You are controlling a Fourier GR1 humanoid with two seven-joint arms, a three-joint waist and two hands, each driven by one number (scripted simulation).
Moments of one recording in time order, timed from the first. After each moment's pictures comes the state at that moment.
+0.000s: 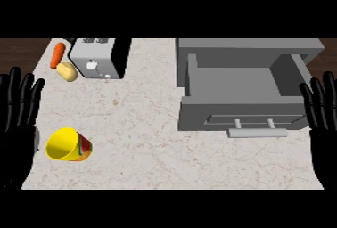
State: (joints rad) left arm -0.01 0.12 0.02 -2.10 -0.01 0.02 0.01; right arm 0.02 -0.07 -0.03 -2.10 -0.03 0.00 0.02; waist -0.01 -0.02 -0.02
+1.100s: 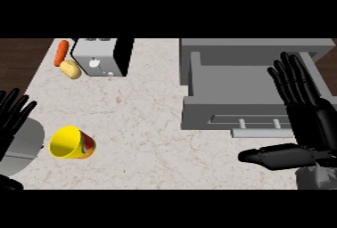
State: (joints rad) left arm 0.03 0.38 0.32 -1.60 0.59 -0.55 -0.02; right arm -0.17 -0.14 -0.02 -1.93 -0.07 0.11 0.10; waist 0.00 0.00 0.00
